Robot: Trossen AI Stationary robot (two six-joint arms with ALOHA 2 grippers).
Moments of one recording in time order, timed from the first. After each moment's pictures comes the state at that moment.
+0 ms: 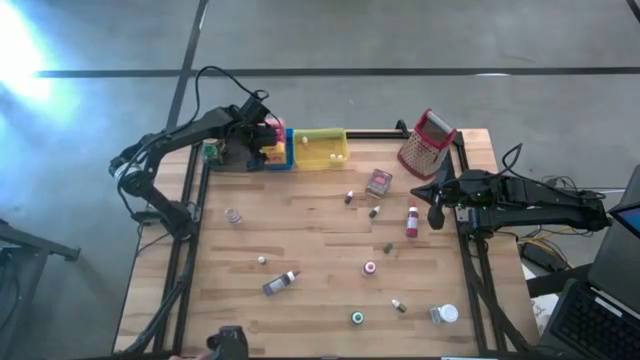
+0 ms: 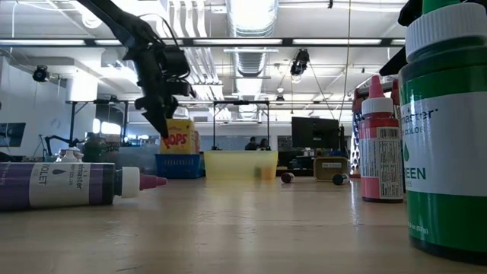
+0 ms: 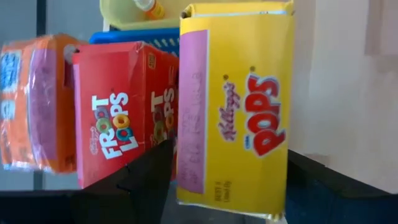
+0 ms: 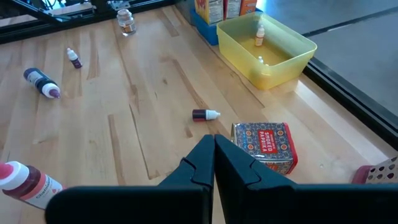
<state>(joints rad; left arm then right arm) 0.80 1.52 1.16 -0.75 0.04 0.76 -0.09 0.45 0.53 -0.59 0.21 0.23</state>
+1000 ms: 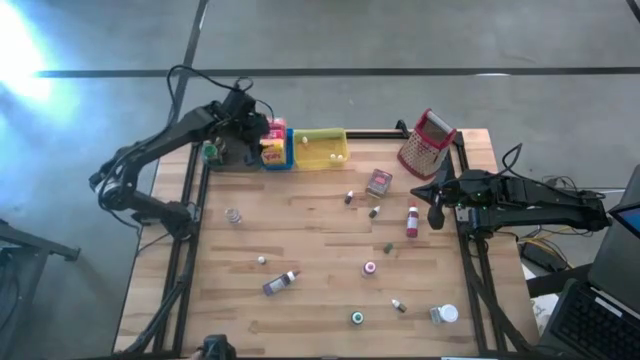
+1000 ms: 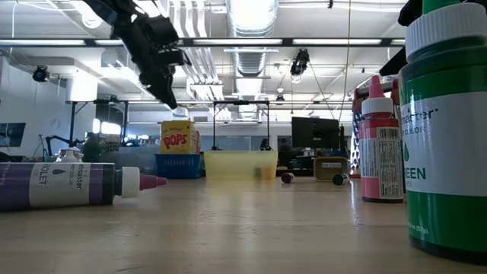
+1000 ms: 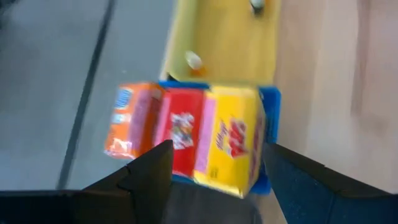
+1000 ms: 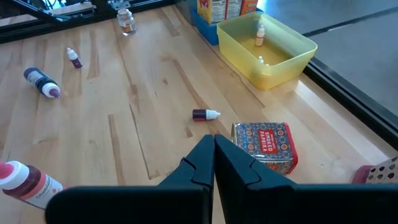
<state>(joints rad) 0.79 1.33 1.16 -0.70 0.07 0.63 -0.09 0.46 0.54 -0.59 0.21 0.23</state>
